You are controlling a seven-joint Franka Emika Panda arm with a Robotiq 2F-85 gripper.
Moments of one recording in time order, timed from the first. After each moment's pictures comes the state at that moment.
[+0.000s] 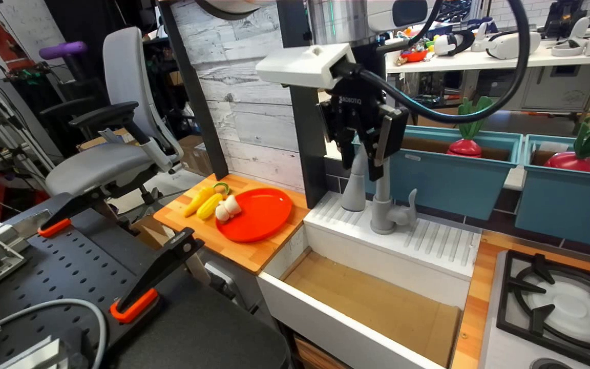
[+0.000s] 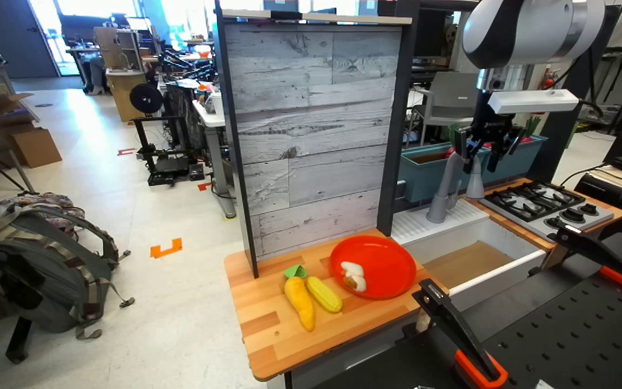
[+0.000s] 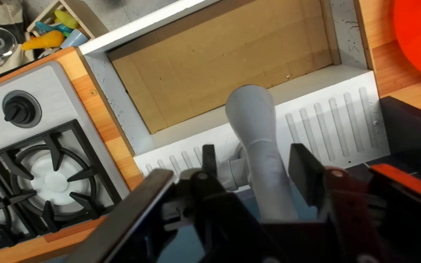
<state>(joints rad) -0.22 0.71 -0.13 -1.86 0.03 2.58 -0.01</state>
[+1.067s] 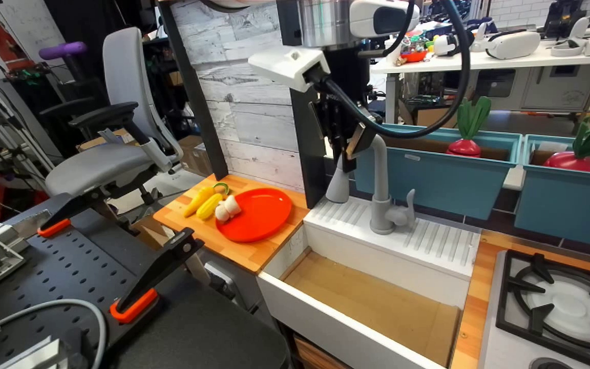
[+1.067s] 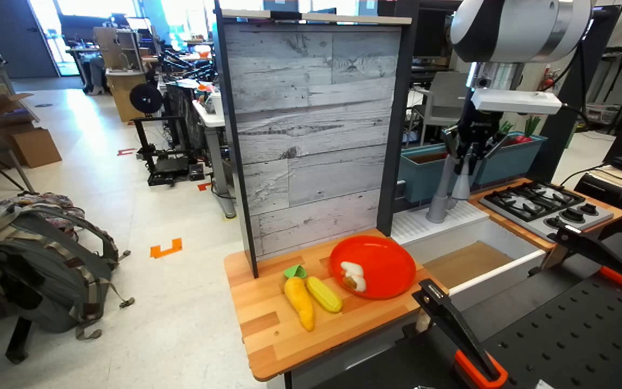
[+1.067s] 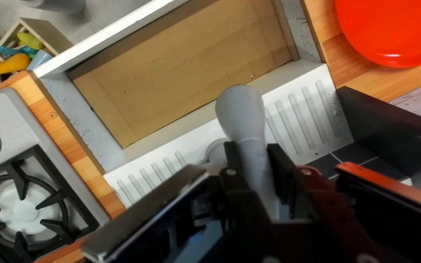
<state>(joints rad) -0.22 0.71 -0.09 -1.86 0.14 2.57 0.03</state>
